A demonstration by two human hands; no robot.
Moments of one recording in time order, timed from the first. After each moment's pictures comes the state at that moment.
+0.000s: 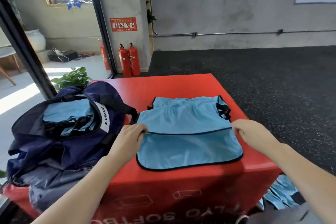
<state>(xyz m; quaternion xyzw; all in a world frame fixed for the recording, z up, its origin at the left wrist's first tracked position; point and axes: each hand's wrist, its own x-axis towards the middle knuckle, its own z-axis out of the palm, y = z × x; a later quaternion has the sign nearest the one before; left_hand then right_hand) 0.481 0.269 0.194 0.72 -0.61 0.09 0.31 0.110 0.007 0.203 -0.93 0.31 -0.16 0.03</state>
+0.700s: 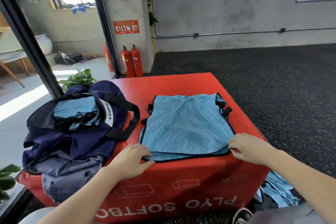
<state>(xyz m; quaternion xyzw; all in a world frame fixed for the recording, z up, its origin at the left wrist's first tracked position) 0.451 0.317 0.167 0.71 -0.69 -0.02 0.14 0.080 0.046 0.176 -0.98 0.21 0.01 -0.04</state>
